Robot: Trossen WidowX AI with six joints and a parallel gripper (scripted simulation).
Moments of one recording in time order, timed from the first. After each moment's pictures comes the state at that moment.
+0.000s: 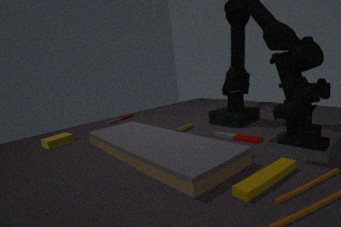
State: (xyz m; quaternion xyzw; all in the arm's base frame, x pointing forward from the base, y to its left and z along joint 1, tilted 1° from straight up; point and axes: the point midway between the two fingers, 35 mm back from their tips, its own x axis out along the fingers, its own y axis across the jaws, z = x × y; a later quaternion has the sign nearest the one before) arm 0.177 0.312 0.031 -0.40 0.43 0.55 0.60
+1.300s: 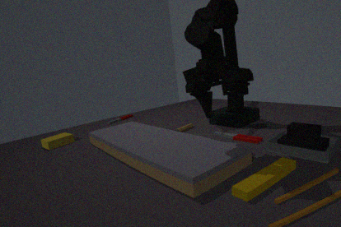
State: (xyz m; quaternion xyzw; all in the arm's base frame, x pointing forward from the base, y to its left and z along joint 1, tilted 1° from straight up) arm 0.278 0.123 0.089 0.12 0.65 0.02 0.75
